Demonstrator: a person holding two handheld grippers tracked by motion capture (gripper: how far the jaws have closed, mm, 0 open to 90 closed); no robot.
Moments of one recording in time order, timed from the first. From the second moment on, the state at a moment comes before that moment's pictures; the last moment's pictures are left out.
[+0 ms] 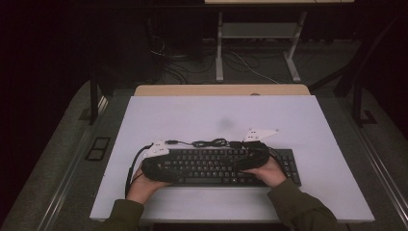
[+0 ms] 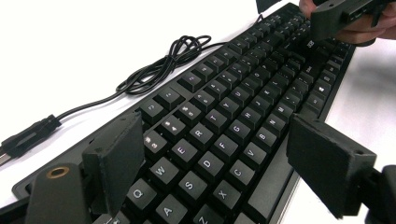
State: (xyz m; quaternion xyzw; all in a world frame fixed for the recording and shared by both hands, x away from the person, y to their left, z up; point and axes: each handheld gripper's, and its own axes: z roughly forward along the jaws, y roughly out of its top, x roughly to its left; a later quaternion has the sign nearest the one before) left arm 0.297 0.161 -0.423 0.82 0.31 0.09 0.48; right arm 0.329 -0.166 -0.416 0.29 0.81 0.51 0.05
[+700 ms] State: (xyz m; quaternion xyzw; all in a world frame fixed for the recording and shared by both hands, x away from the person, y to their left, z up) left arm 0.297 0.175 -0.429 0.83 0.30 0.11 0.45; right arm 0.333 -0.156 -0.420 0.27 0.82 0.50 0.05
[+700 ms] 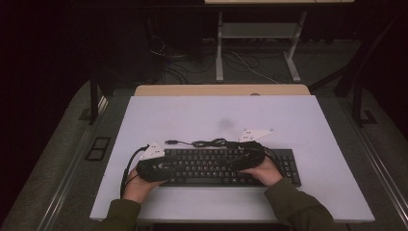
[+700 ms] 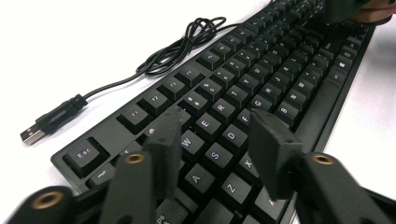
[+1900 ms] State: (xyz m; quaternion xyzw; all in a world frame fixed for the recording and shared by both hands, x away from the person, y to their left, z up) left arm 0.305 0.185 -0.437 0.84 0.32 0.07 0.44; right arm 0.331 -0.150 -0.428 0.27 0.82 0.50 0.06
